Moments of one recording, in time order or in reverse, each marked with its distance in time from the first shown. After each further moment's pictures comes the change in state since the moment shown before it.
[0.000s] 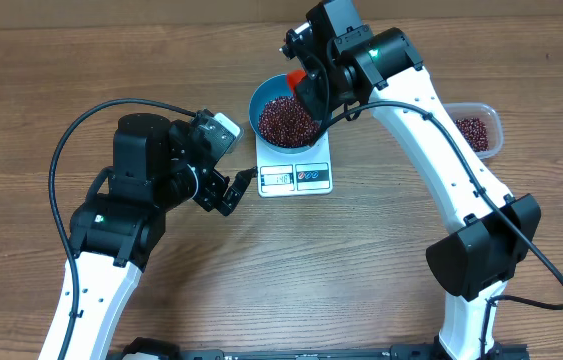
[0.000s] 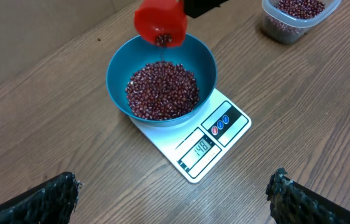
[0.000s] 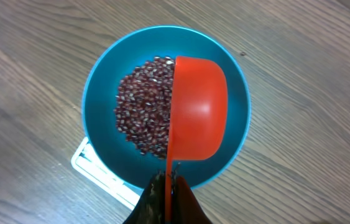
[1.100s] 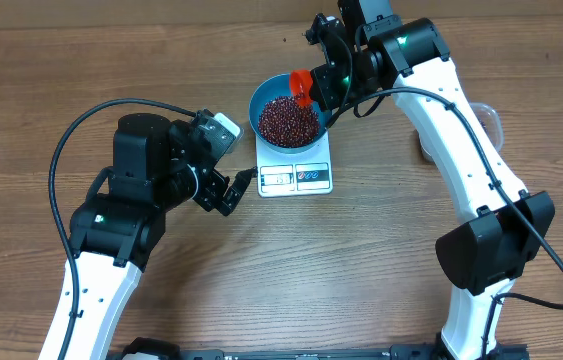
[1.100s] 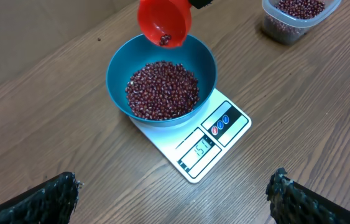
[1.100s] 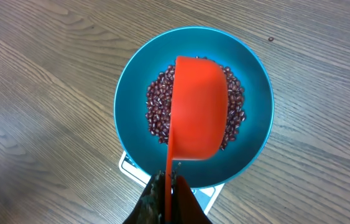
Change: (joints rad) left arm 0.000 0.000 0.000 0.000 0.000 0.000; right arm -0.092 0.000 0.000 -0.011 -0.248 0.135
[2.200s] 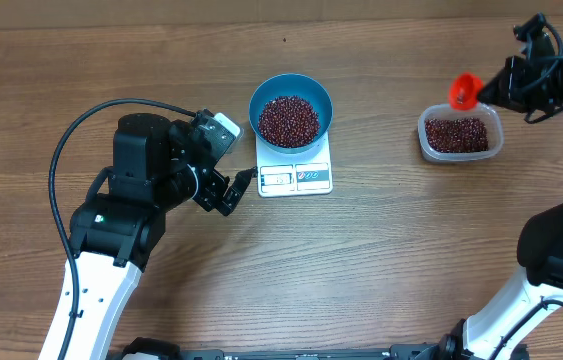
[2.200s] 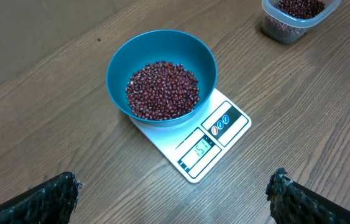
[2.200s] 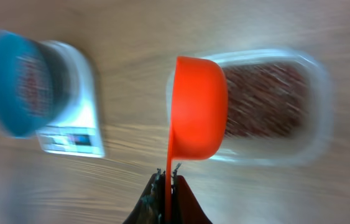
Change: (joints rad) left arm 0.000 0.000 0.000 0.000 0.000 0.000; right arm -0.685 -0.032 0.001 -0.319 -0.138 -0.164
